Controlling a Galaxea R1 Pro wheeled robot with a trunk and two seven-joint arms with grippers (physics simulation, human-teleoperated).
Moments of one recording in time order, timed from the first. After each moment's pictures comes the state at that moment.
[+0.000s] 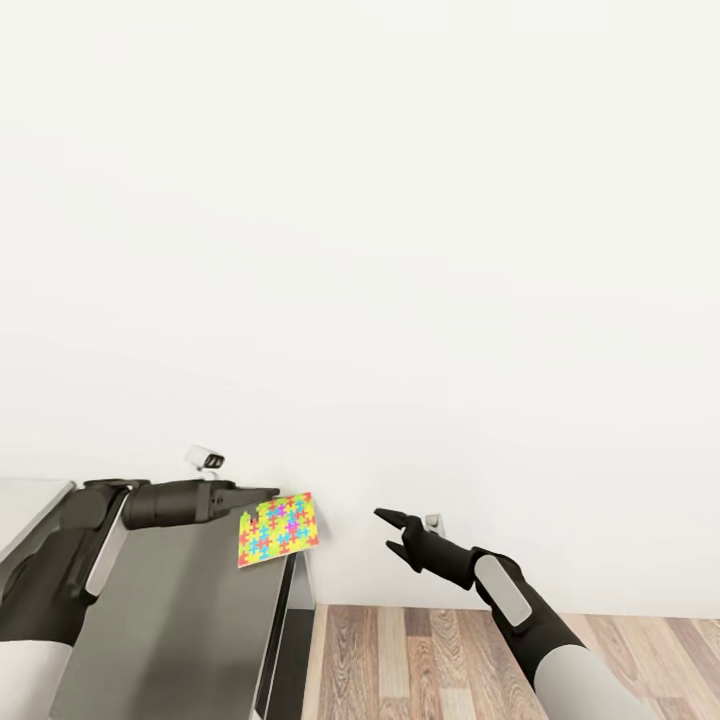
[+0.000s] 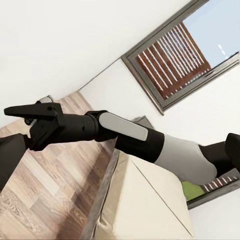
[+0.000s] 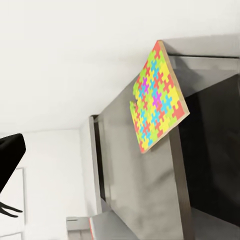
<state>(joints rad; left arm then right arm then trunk) -0.56 0.25 0.06 -1.31 0.19 1.03 -1.53 -0.59 0.01 0.11 -0.65 -1.00 0.67 0.48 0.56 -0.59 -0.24</state>
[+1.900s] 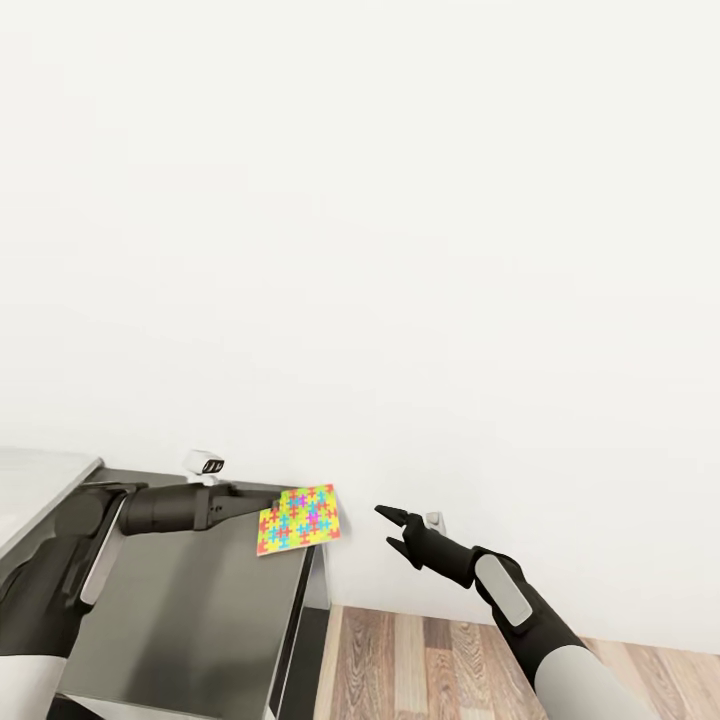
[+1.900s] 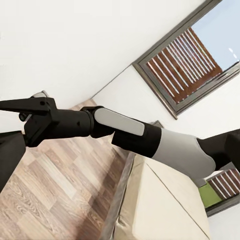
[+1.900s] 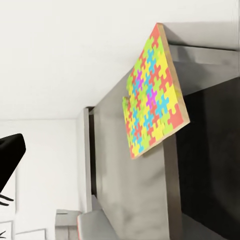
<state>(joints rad) -0.53 0.25 0.06 -1.38 0.19 1.03 -1.53 -0.59 0.01 0.11 -0.66 -1.00 0.65 0.50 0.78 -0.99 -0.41</state>
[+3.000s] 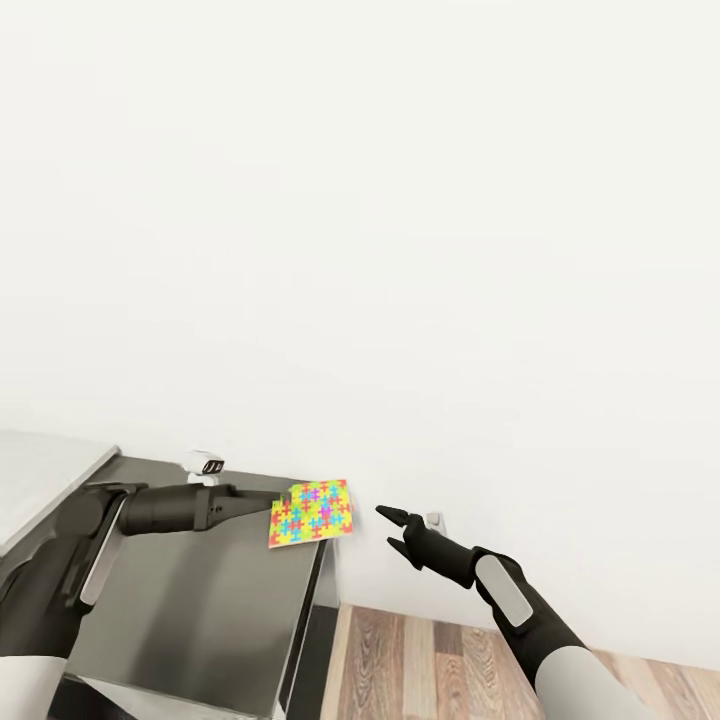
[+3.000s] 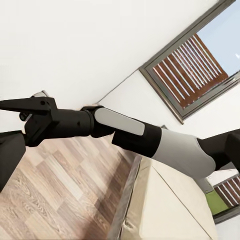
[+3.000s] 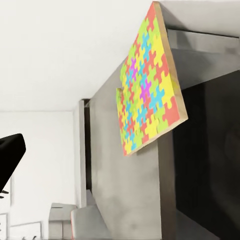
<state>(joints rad) -0.53 0.25 0.06 -1.39 0.19 1.03 -1.53 -0.58 0.01 0.11 -0.66 -1.00 0.65 0.50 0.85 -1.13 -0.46</state>
